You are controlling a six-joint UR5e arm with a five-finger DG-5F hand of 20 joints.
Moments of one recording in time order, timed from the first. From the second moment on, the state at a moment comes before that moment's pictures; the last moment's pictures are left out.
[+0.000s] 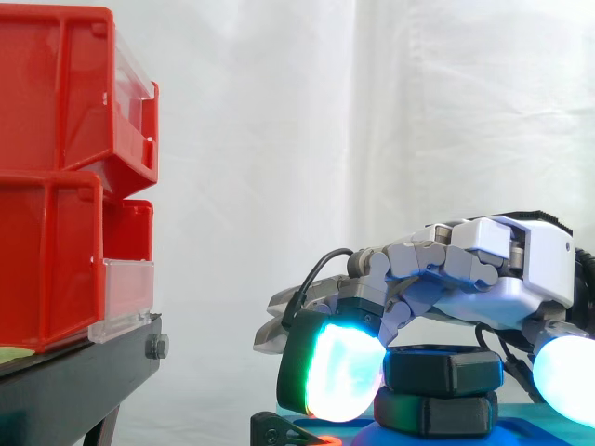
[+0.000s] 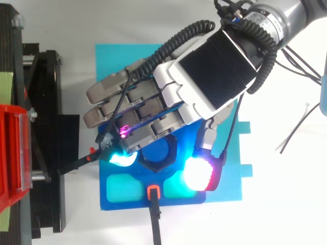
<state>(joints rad) -0.13 -2.45 -1.14 -2.29 -2.39 -1.23</state>
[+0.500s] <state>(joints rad) -0.14 -2.45 -1.14 -2.28 -2.39 -1.23</state>
